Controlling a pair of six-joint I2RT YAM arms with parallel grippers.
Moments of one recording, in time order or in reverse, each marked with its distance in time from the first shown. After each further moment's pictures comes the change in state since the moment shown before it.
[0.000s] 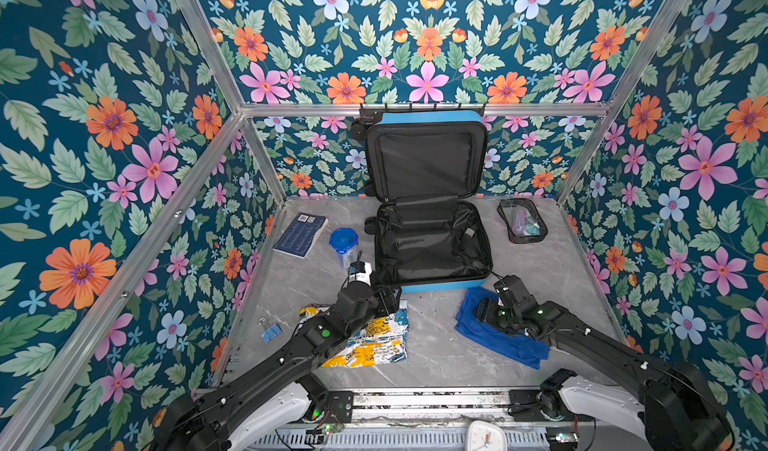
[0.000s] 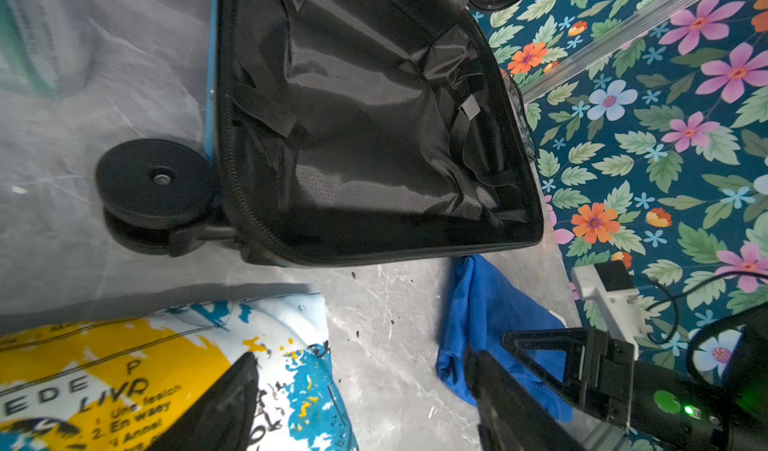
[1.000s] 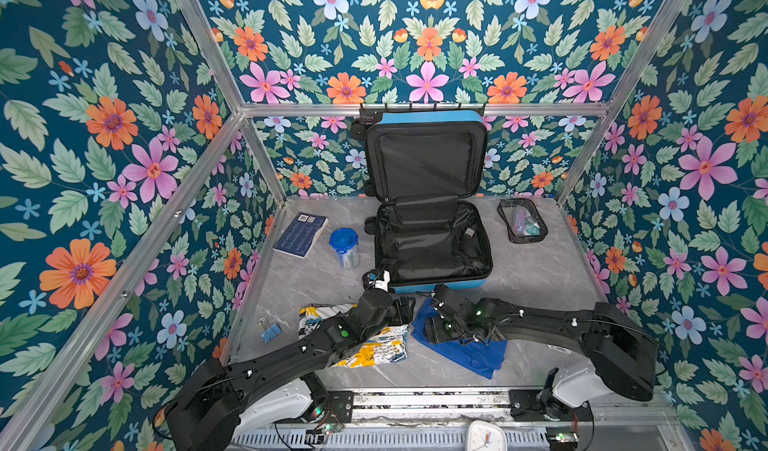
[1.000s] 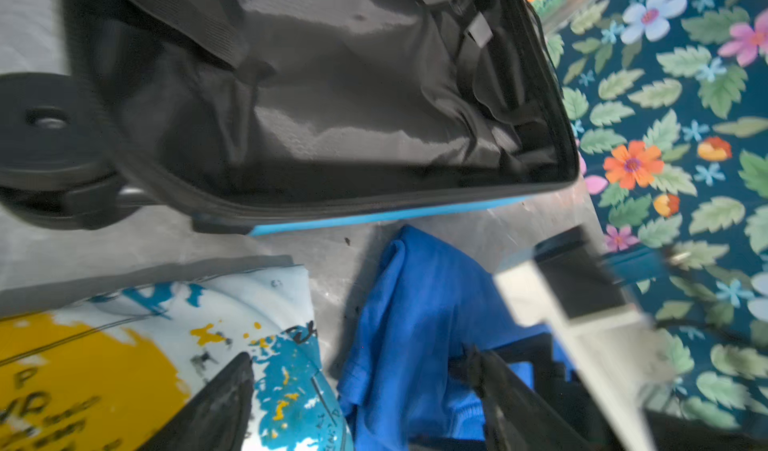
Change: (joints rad) left arm -0.117 0.147 -0.039 0.119 -0.011 0.037; right arm 0.448 0.349 0.280 0.026 0.064 -0.111
